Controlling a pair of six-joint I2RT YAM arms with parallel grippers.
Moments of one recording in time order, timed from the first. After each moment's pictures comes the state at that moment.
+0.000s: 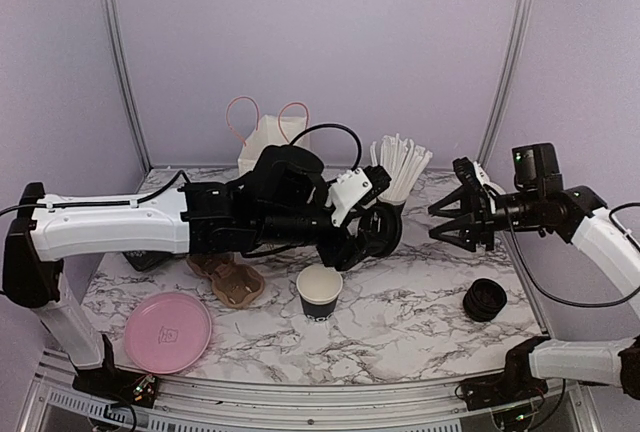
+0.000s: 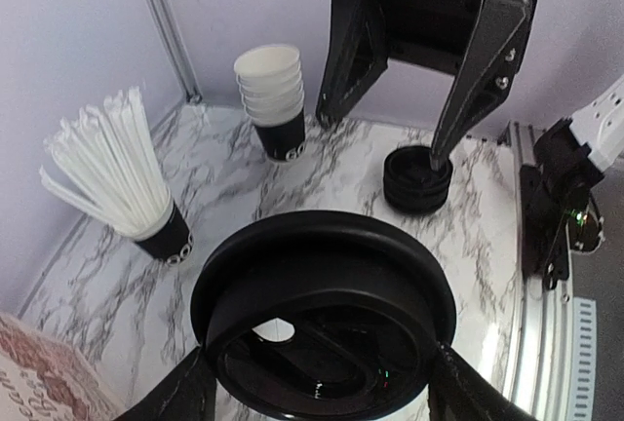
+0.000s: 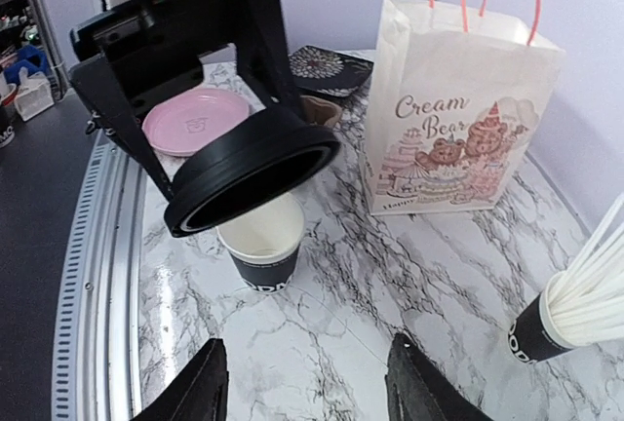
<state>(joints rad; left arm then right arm) -1.18 1.69 1.46 -0.16 -0.01 0.11 0.27 0.99 1.00 -0.69 -0.98 -0.62</state>
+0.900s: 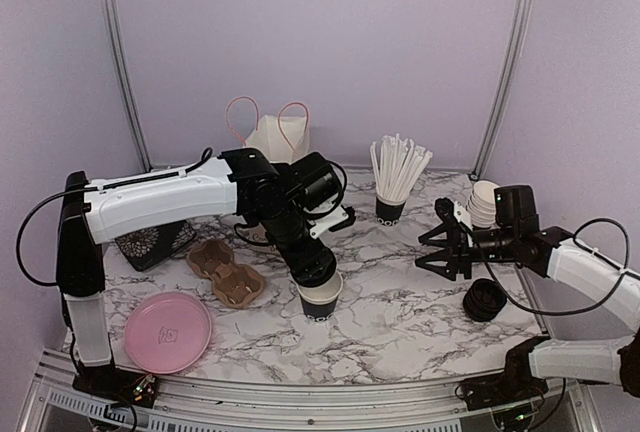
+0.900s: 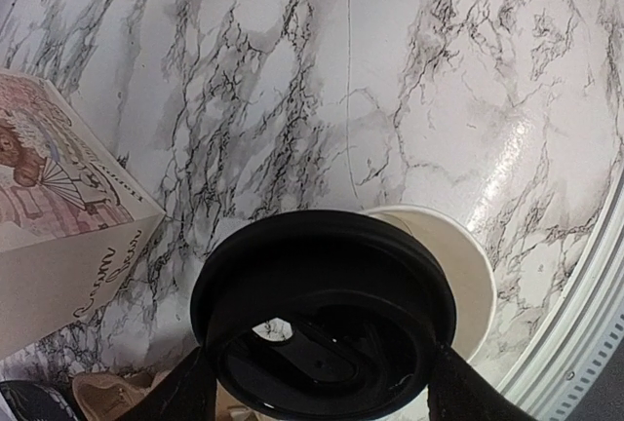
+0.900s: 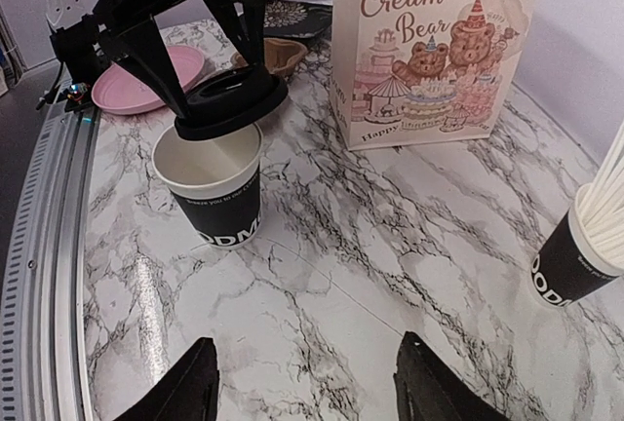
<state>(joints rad) -1.06 1.94 1.82 -1.05 -0.07 0.02 0.26 1.00 0.63 -0.29 -0.87 -0.53</state>
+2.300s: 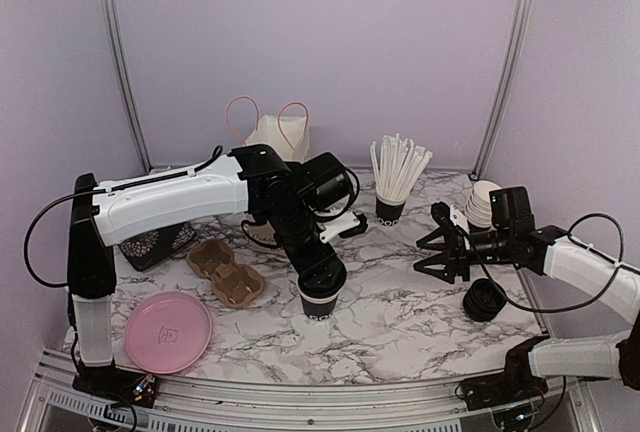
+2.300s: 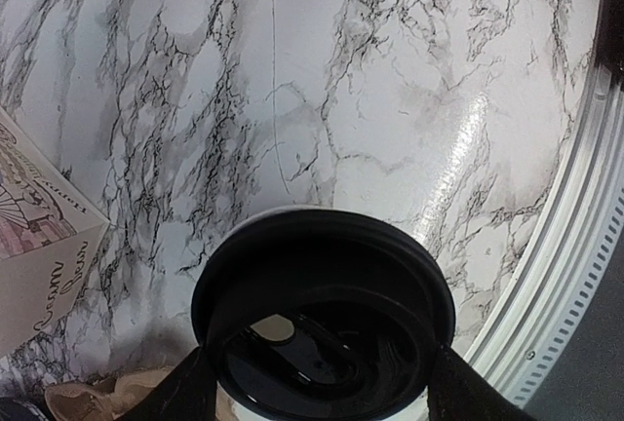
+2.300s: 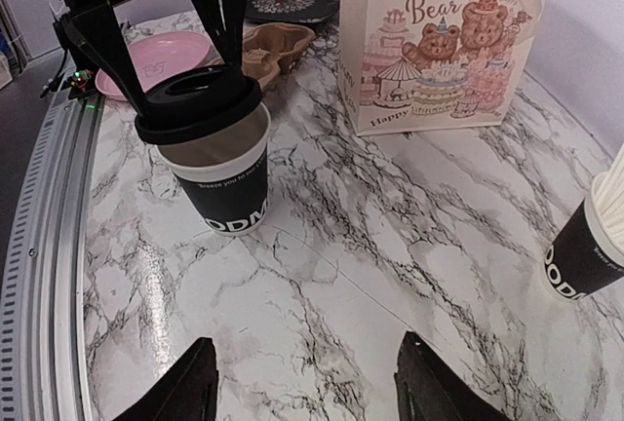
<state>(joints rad) -1.08 2.01 1.93 -1.14 0.04 0.02 0.26 1.05 0.63 -0.31 -0.88 -0.58</state>
